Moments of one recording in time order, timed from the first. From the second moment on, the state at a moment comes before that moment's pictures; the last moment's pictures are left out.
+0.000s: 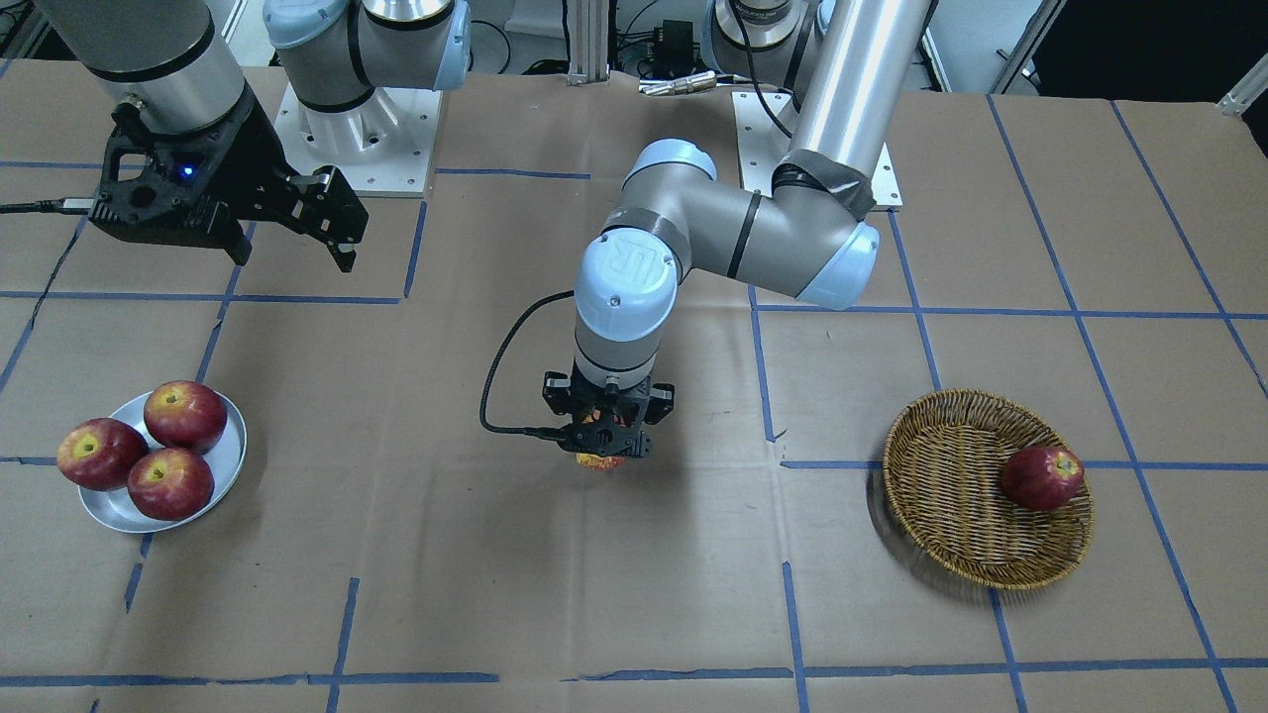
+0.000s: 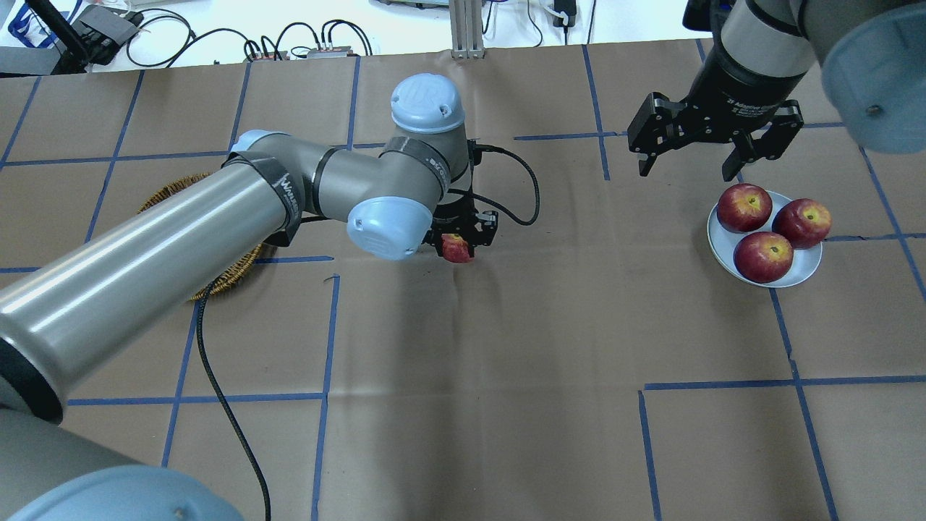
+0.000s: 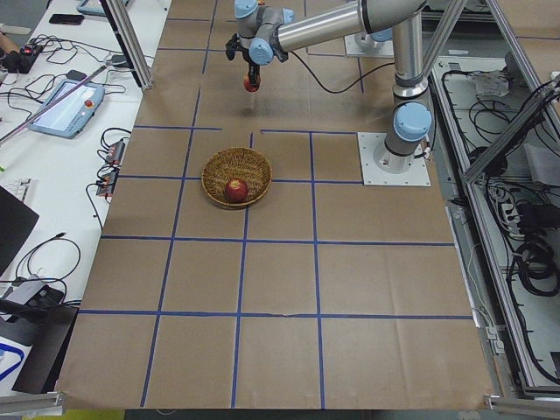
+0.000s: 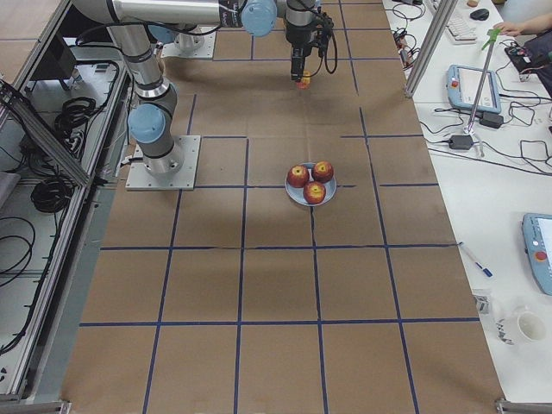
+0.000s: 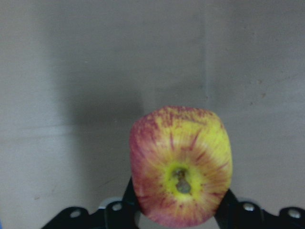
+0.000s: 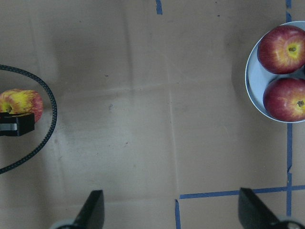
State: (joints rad) left arm -1.93 -2.07 -1.65 -1.04 1.52 -0.26; right arm 1.54 -1.58 1.61 -1.60 -1.52 0.07
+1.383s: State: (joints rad) left arm -1.74 -1.83 -1.48 -1.46 1.54 -0.05; right arm 1.56 -1.53 1.62 -1.69 -1.52 0.11
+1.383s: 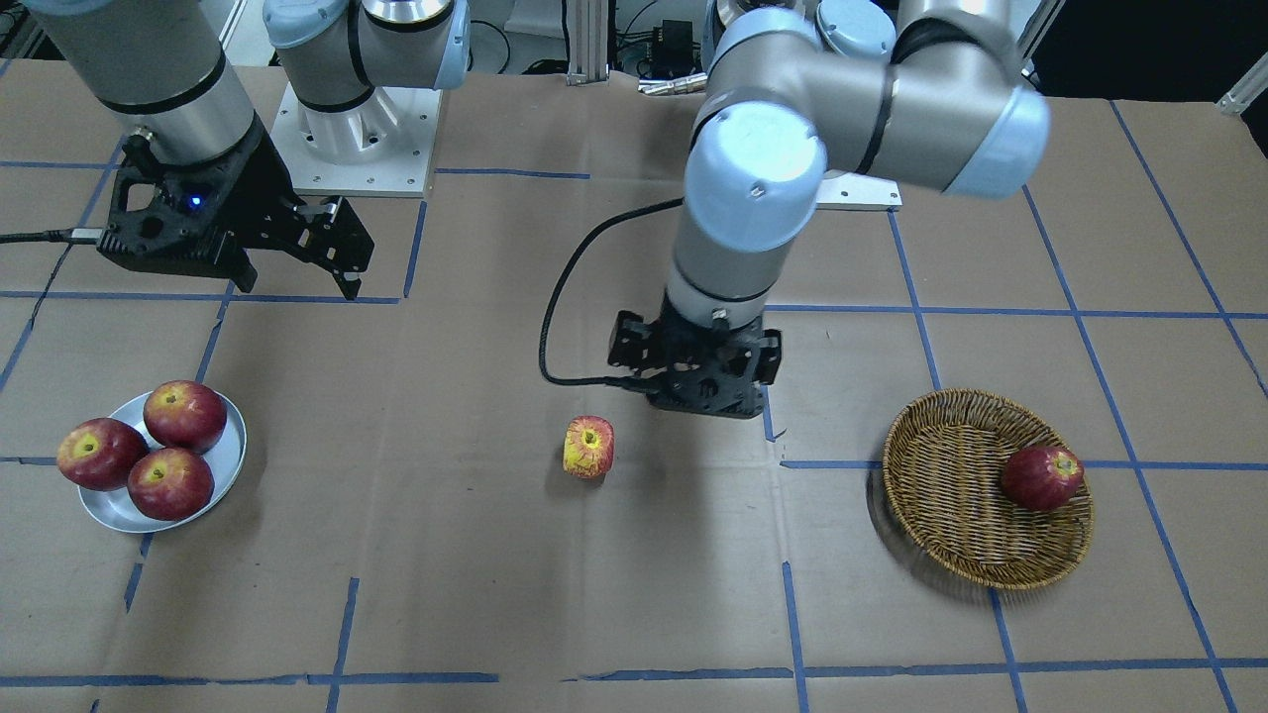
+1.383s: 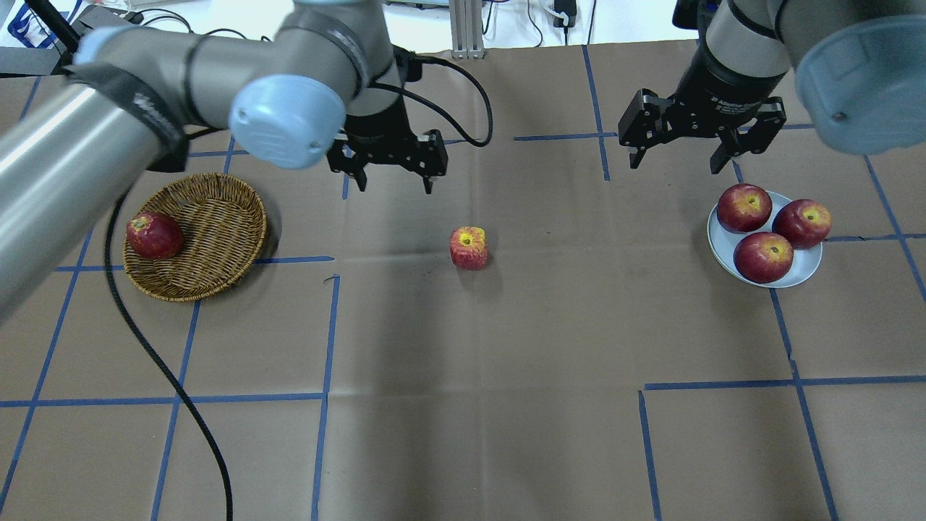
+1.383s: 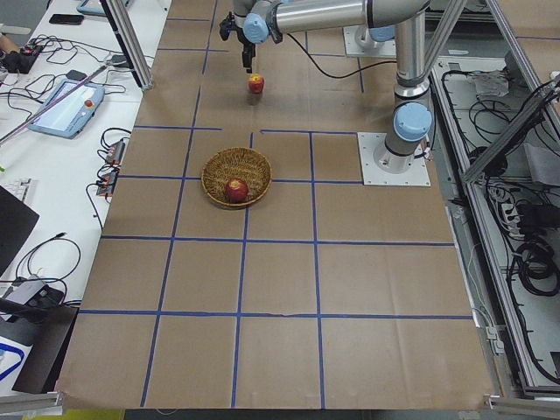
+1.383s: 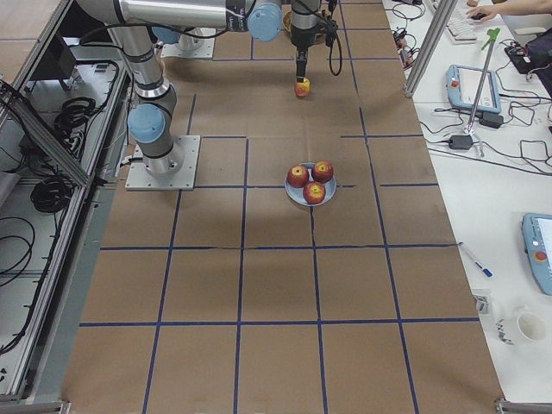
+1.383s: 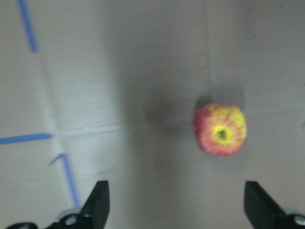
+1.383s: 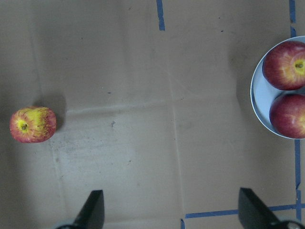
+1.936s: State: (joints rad) left arm -1.59 -1.58 -1.45 -1.77 1.59 0.11; right arm 1.72 -1.42 1.62 -1.83 -1.53 0.32
